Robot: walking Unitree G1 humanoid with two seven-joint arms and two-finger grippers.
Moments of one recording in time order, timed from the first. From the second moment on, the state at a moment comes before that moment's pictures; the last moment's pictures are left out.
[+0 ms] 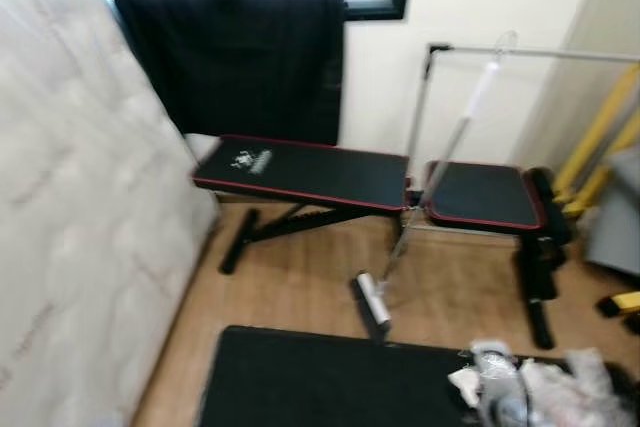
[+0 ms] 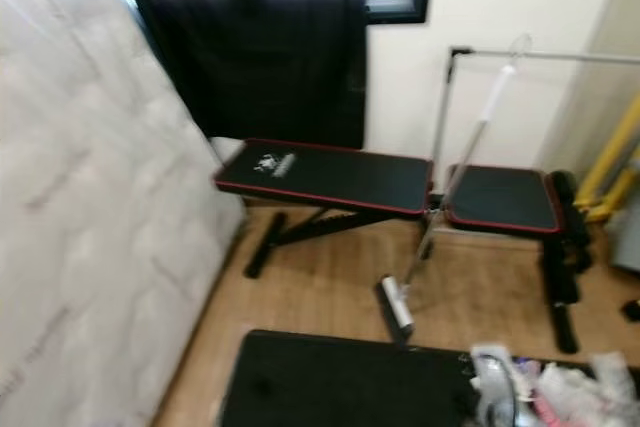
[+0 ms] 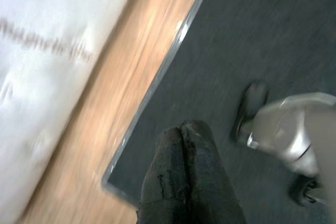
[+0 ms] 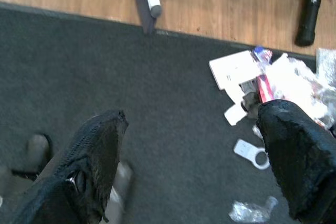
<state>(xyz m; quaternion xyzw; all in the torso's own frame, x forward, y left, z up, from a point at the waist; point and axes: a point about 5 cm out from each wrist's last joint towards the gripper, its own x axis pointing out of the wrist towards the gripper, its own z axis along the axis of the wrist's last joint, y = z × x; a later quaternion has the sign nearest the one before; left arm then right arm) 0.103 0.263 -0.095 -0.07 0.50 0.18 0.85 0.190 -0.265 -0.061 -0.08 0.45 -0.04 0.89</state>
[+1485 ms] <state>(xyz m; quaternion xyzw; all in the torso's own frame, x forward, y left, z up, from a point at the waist) 0.099 0.244 -0.102 -0.08 0.51 0.15 0.84 0.213 -0.265 -0.046 -0.01 0.38 -0.06 0.92</state>
